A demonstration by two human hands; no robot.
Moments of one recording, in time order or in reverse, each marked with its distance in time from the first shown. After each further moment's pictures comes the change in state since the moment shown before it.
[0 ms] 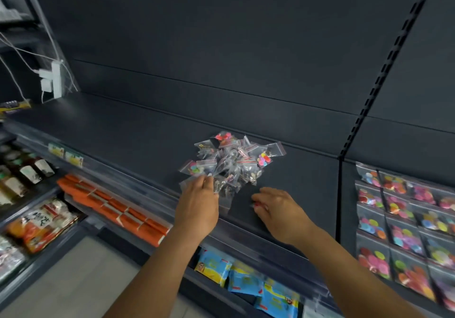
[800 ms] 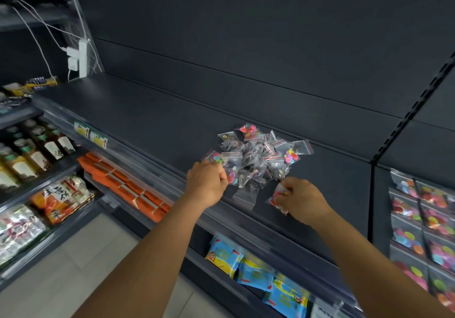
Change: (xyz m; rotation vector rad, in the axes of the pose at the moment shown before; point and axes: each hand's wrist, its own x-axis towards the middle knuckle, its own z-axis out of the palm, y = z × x) left_hand 0.035 -0.039 -0.011 -0.073 0.046 -0.076; right_hand 0.035 -0.014 -0.007 0.257 -0.015 0.297
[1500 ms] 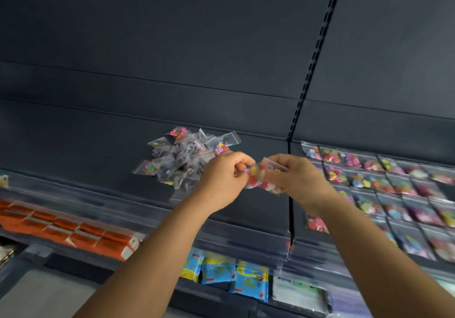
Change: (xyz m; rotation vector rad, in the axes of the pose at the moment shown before) left_hand -0.036 0.136 0.006 -0.595 -0.138 0.493; right_hand -0.084 0.040 -0.078 0.576 0.197 -0.005
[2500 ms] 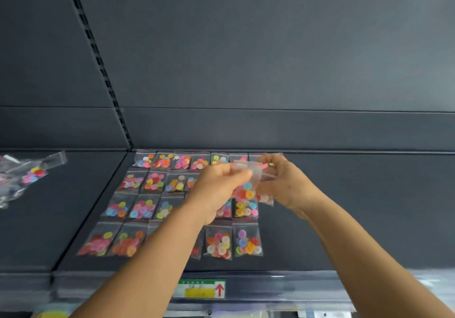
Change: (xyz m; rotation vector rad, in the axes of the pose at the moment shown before) left_hand 0.061 0.250 0.316 -0.482 -0.267 -0.403; right_hand -0.075 0.143 -0.357 0.119 0.141 0.122
